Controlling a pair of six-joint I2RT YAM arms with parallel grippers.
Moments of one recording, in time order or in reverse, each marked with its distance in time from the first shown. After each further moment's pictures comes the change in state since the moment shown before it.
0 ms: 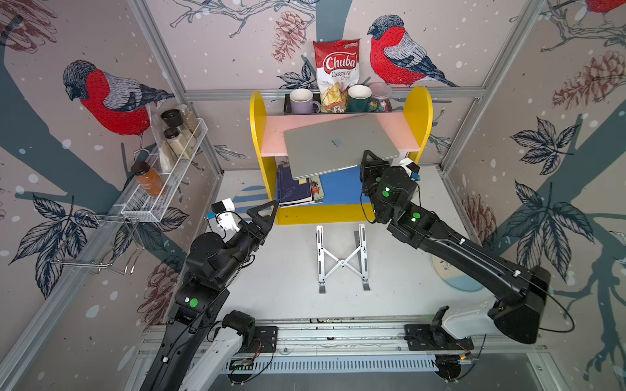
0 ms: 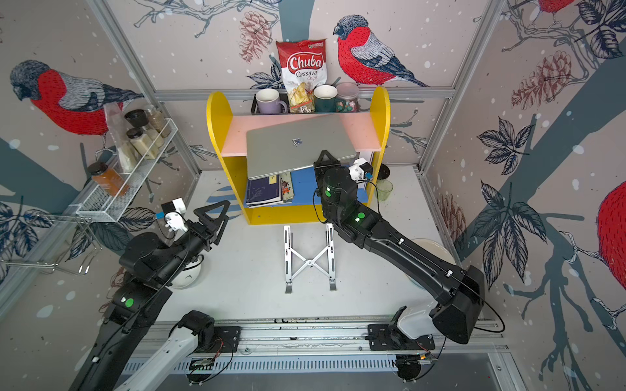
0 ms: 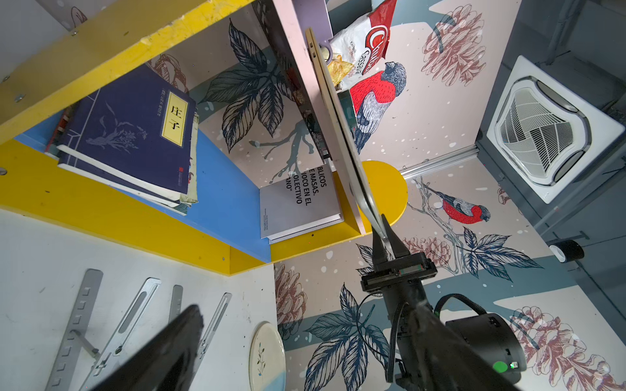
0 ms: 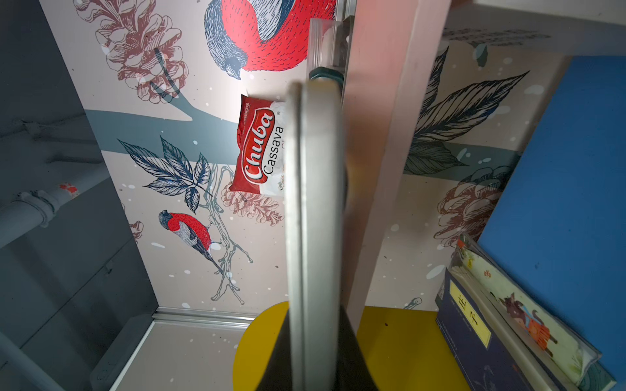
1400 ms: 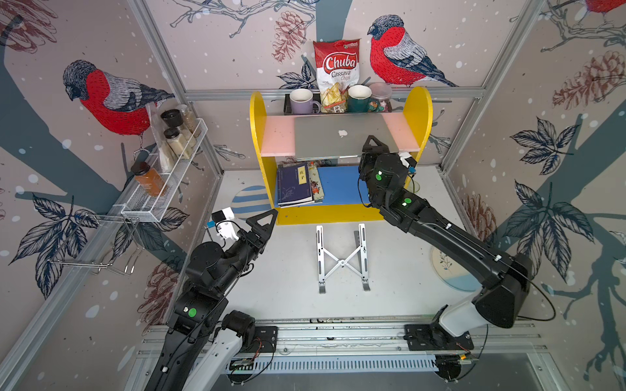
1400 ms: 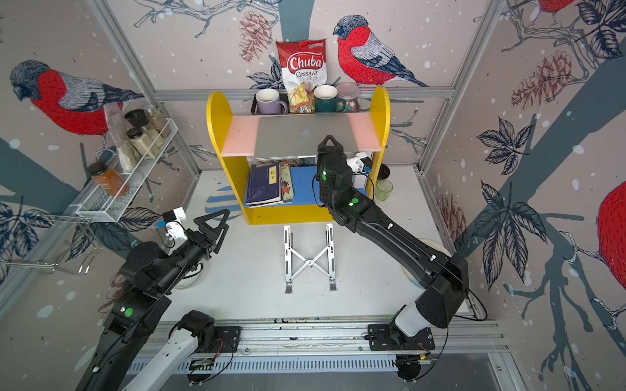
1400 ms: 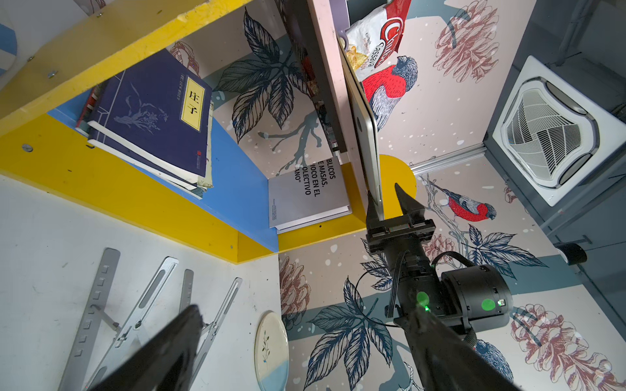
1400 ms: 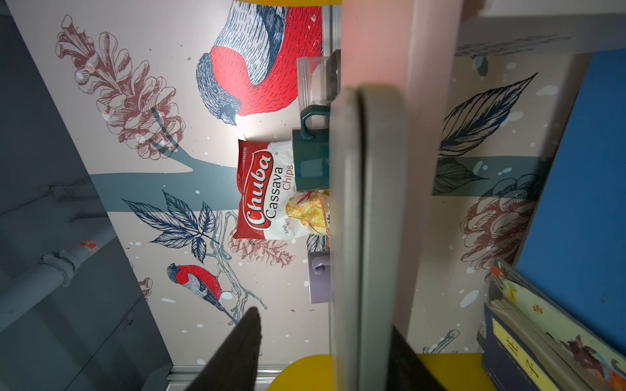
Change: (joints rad) left arm 0.000 -0.078 -0.063 -0.035 0.006 -0.018; right arm -0.090 0.121 0.105 0.029 0.002 0.135
